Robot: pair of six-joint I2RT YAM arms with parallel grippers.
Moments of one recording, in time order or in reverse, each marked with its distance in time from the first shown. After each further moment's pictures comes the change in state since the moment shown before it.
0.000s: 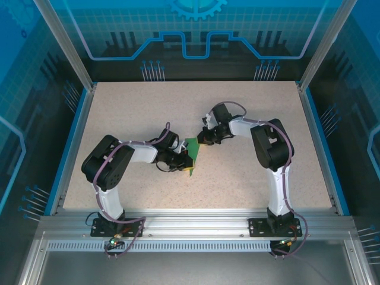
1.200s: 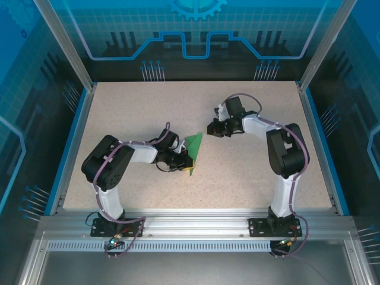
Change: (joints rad) left arm -0.001 0.000 -0.003 0.011 -0.003 0.000; right arm -0.059 -0.210 -0.116 0.023 0.041 0.027
